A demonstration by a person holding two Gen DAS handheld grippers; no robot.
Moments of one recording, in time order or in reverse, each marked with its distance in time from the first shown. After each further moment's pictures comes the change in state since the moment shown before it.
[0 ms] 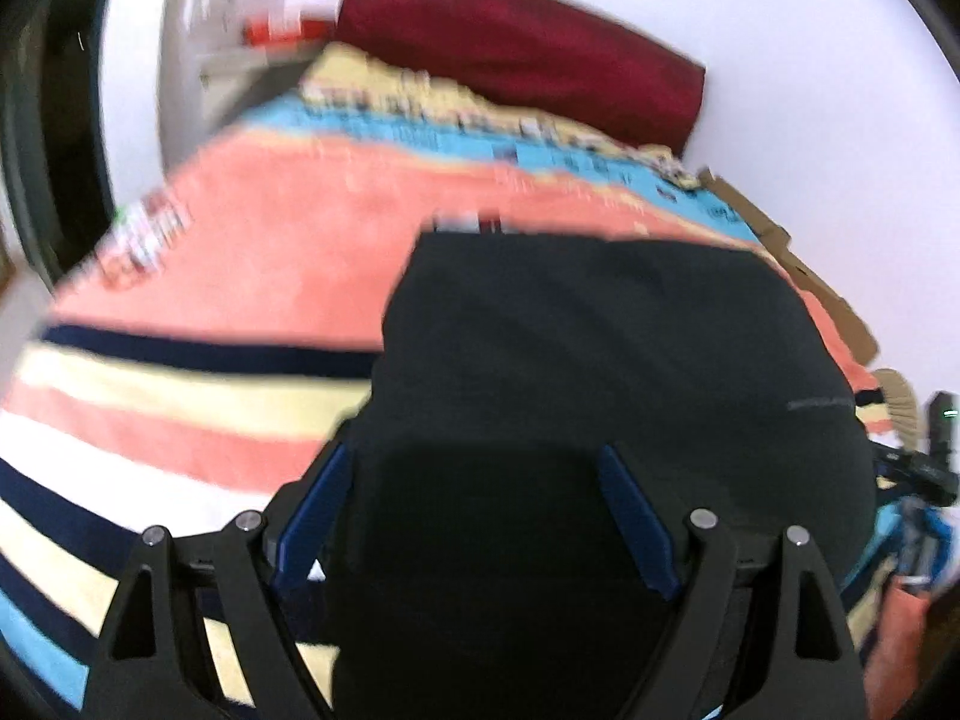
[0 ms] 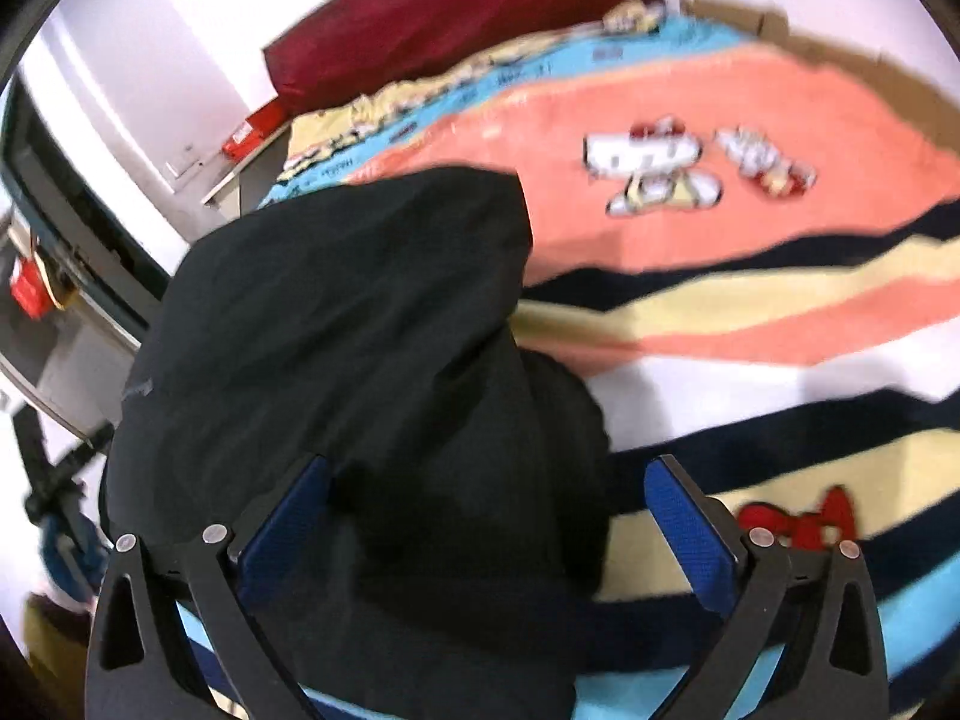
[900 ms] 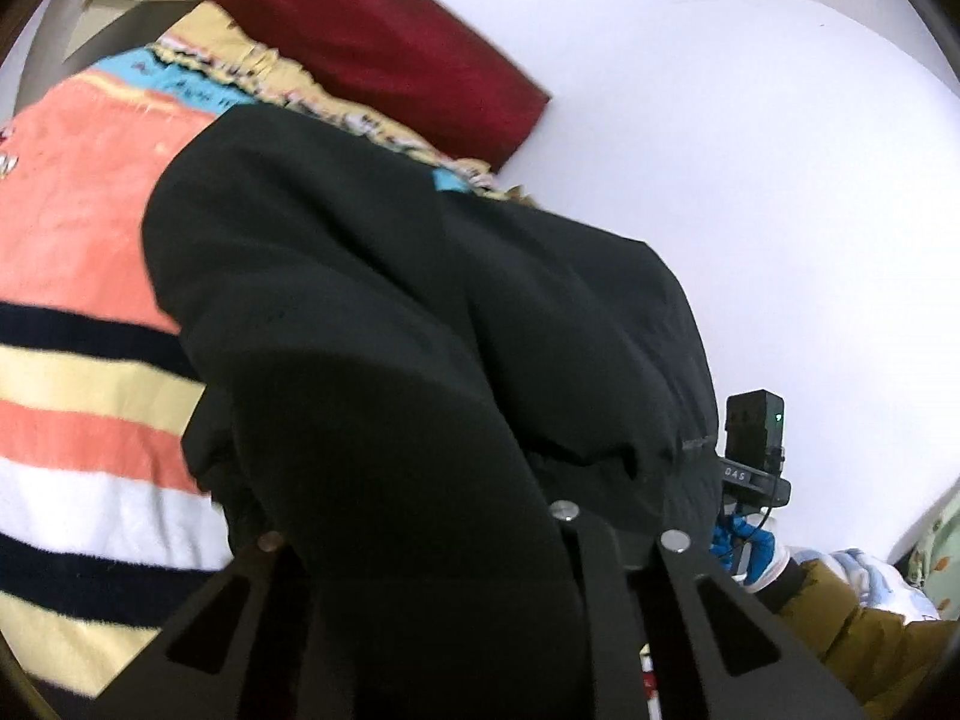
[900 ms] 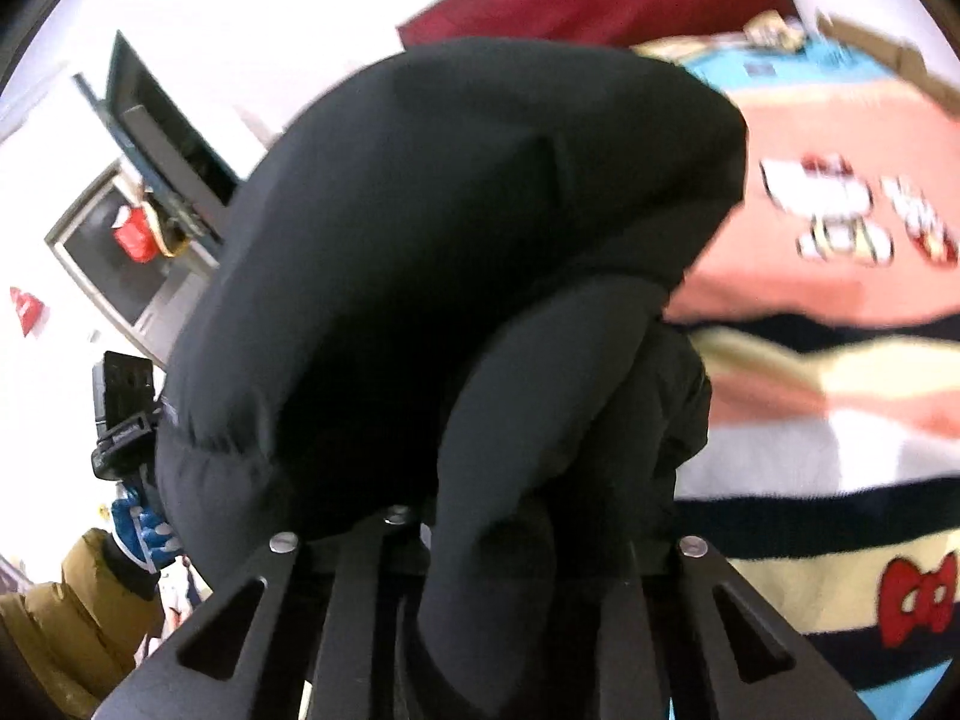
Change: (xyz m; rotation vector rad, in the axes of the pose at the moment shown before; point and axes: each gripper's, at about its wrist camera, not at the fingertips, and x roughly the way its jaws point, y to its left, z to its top) left arm -0.048 -0.041 -0.005 -0.034 -0.047 -0.553; right arm -0.023 0.105 -0.004 -0.186 -0.027 0.274
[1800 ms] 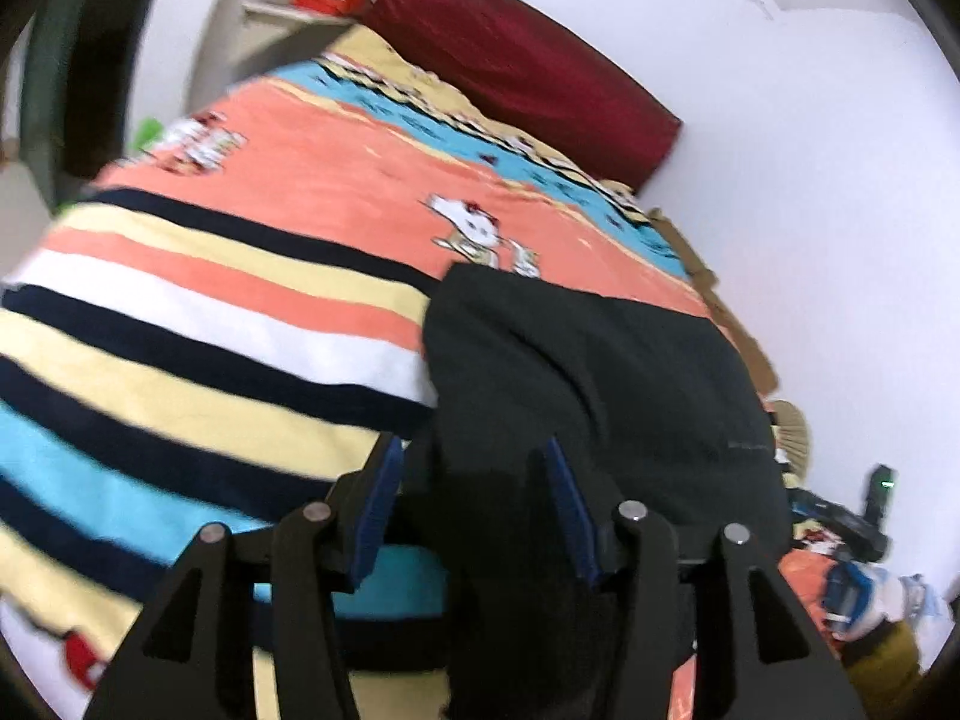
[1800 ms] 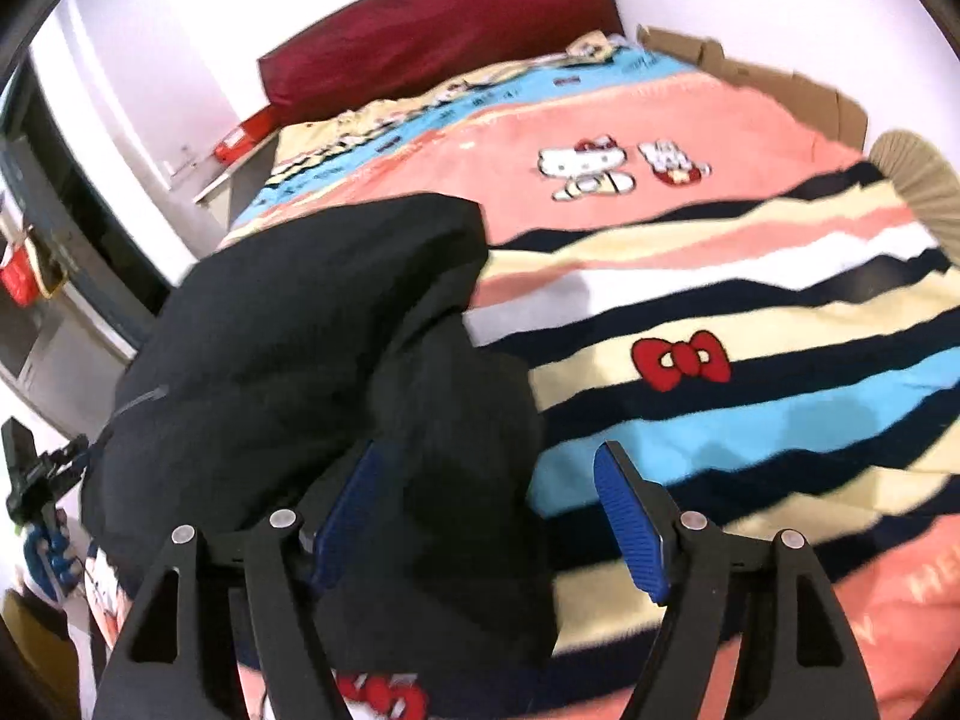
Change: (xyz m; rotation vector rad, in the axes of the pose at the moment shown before) left arm -0.146 0.039 -0.062 -0.088 -0.042 0.407; right arm -0.131 0.004 -0.109 0.137 -0.047 -0.402
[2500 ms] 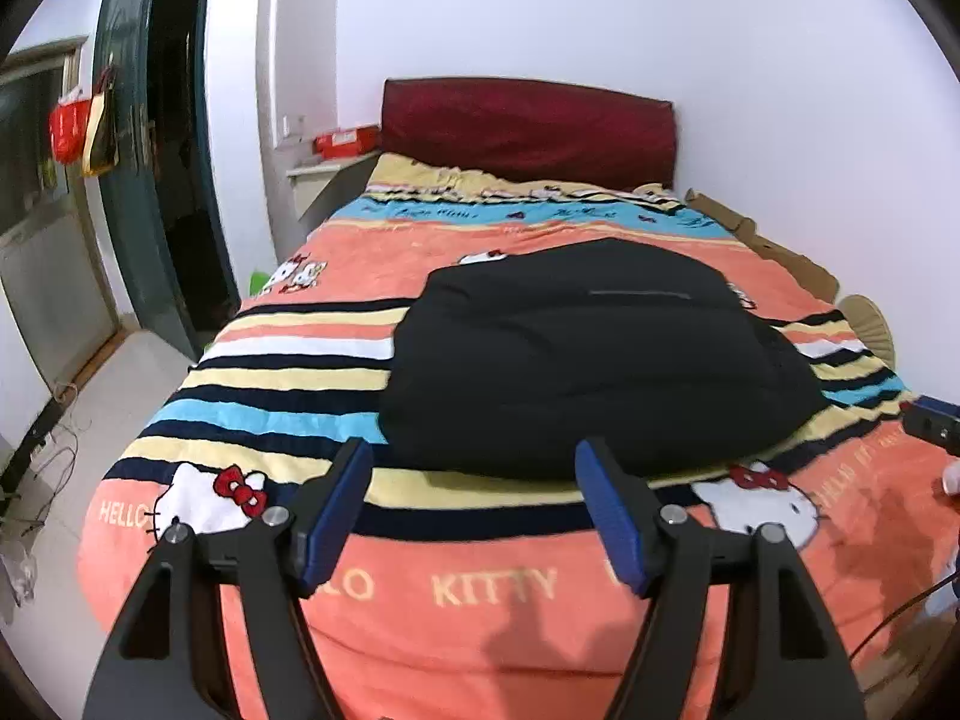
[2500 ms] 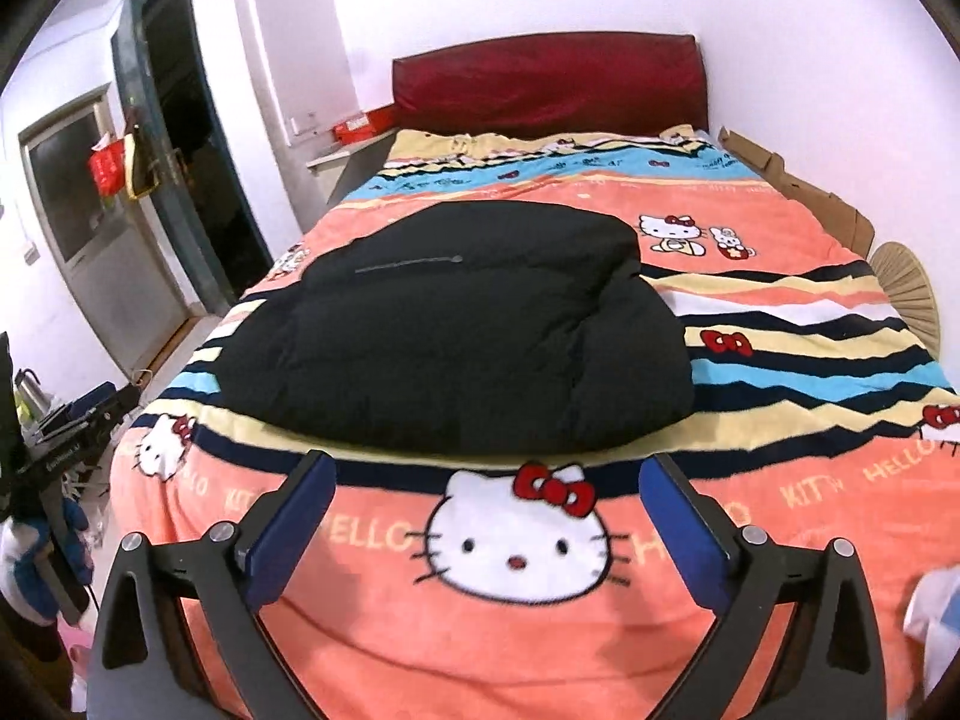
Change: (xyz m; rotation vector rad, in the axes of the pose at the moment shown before) left arm -0.175 -0.202 -0.199 0.317 -0.216 0.362; right arm -0.154 0.128 -0.145 -0.241 -0.125 0.040
